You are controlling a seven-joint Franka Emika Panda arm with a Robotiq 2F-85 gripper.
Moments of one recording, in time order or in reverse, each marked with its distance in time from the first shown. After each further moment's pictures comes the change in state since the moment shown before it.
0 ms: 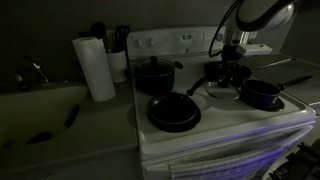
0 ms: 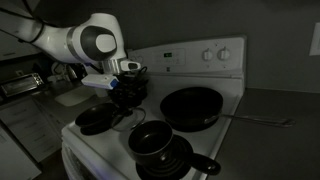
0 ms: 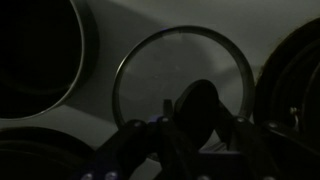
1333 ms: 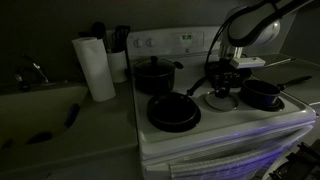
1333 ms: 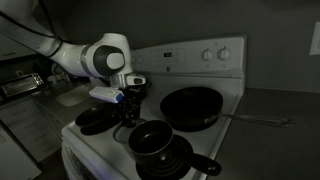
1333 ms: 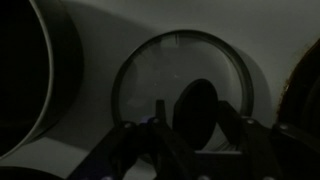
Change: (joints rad) arm 0.000 0.107 0.000 0.001 0.025 0.029 0.014
